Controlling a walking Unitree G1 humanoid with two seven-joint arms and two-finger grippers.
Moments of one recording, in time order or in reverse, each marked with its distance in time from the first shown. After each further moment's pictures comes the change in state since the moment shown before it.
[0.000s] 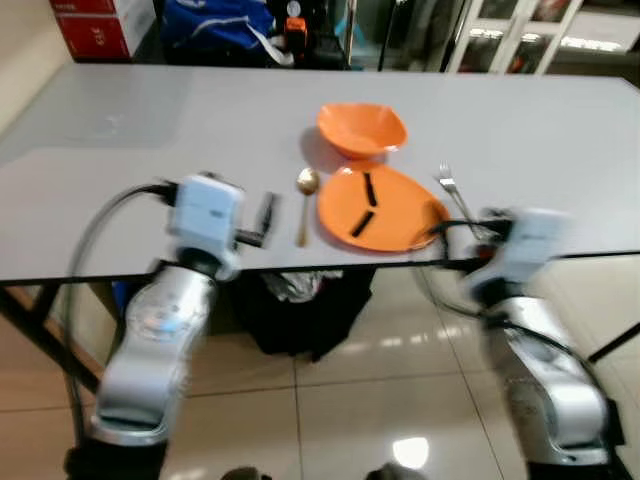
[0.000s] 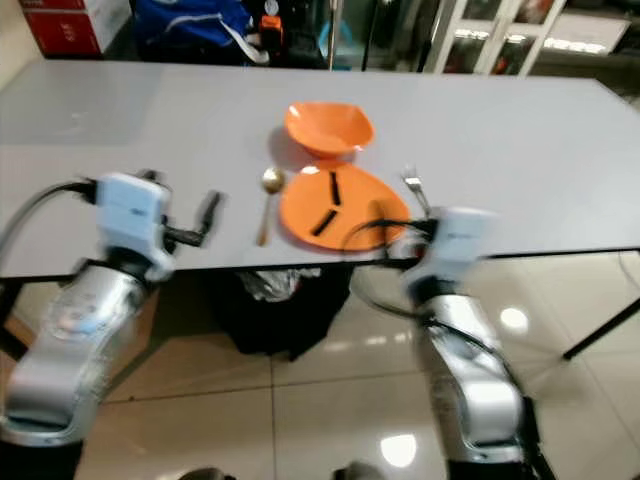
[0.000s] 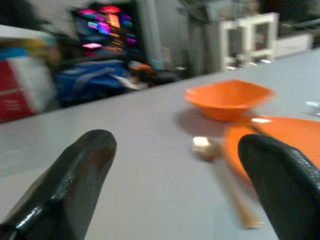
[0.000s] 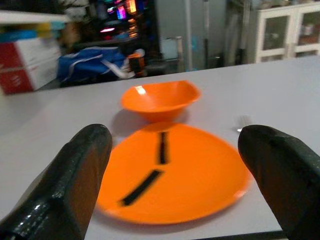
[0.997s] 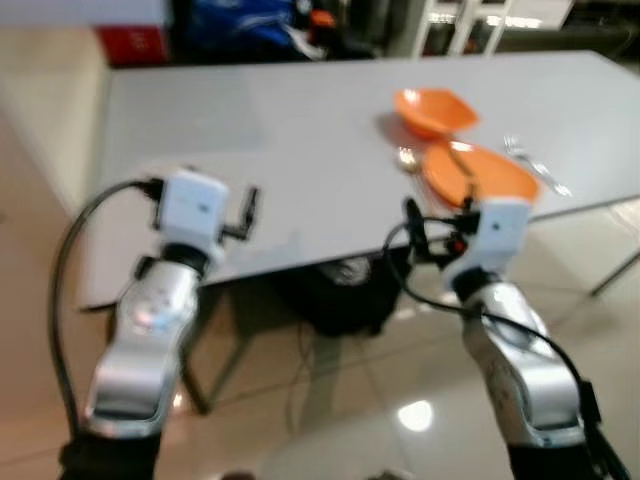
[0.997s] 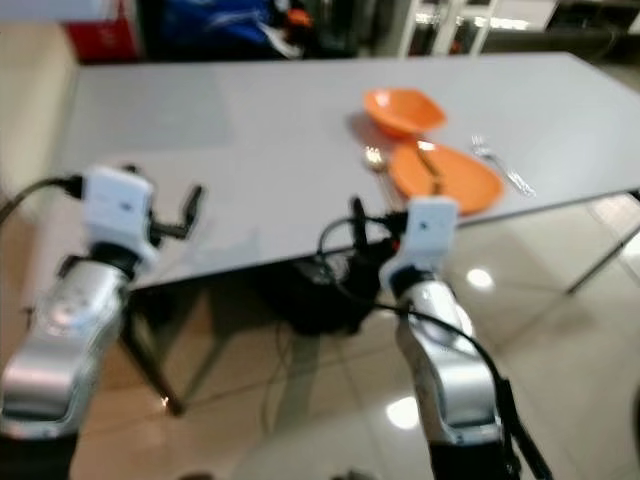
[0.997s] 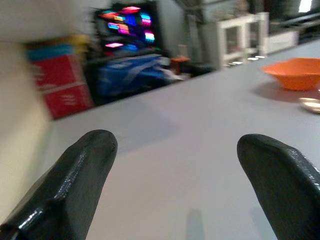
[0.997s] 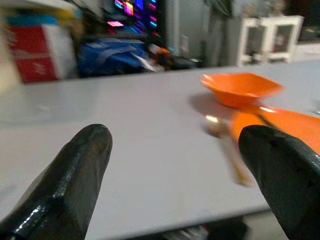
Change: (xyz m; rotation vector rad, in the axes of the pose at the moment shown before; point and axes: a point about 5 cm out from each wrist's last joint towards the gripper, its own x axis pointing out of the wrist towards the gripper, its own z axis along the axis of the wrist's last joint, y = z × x) left arm 0.003 0.014 -0.002 0.043 0.007 0.067; right arm 0.013 0.015 0.002 -0.070 -0.021 0.044
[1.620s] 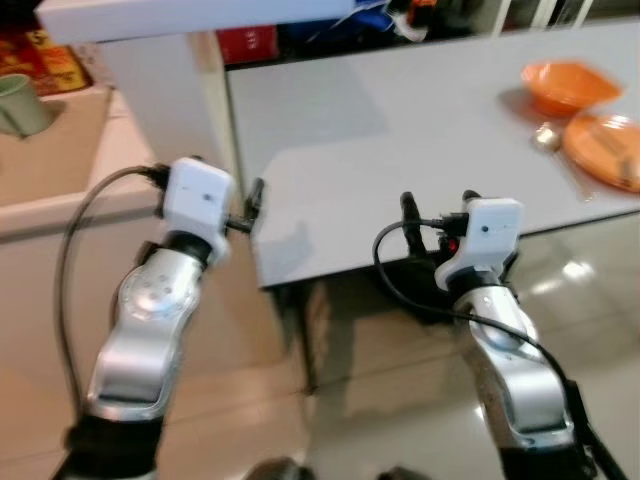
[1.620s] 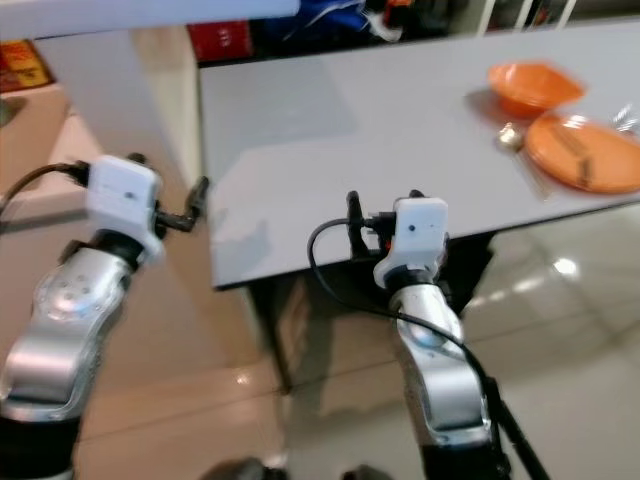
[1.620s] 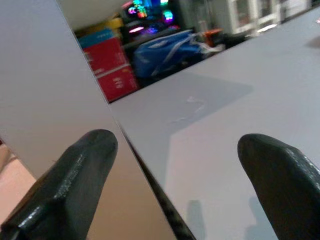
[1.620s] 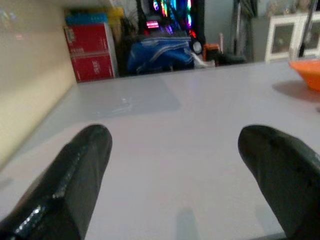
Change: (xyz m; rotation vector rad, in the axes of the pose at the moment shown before) left arm 0.010 -0.012 0.004 0.007 -0.013 -0.112; right arm -0.006 0.001 -0.010 -0.091 -0.022 -0.045
